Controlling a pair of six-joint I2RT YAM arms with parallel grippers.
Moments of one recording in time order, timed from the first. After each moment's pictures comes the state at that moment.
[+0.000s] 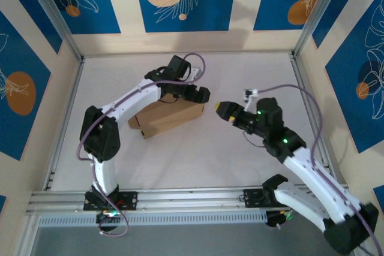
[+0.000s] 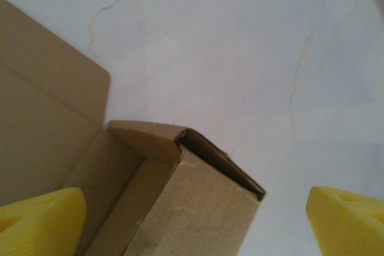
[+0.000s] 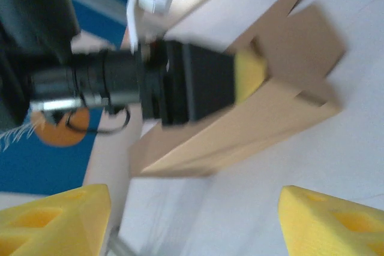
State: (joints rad) left arm -0.66 1.88 1.64 -0.69 0.27 -0.25; right arm 0.49 0.76 0.74 -0.34 -0.24 0.88
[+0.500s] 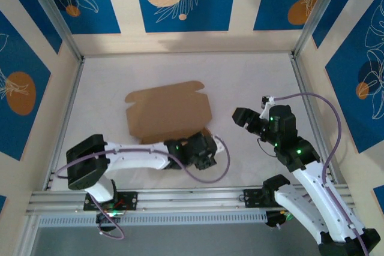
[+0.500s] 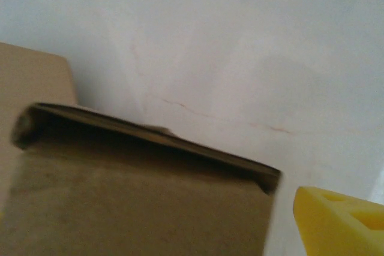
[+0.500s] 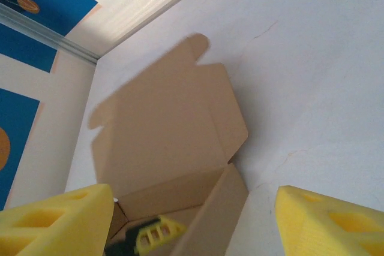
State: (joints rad) left arm -1.28 1.61 0.97 -0.27 -0.38 0.09; right arm 0.39 0.65 0.74 -0.57 -0.14 0.75
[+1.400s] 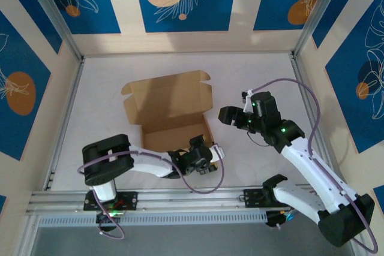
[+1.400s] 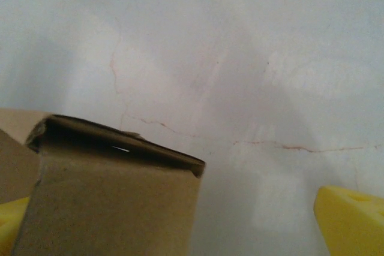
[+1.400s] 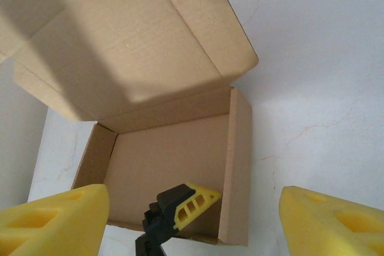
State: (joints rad) left arm -1.27 1.76 0.77 0.24 -0.40 0.22; right arm 0.45 0.93 0.86 -0.60 -0.23 0.64
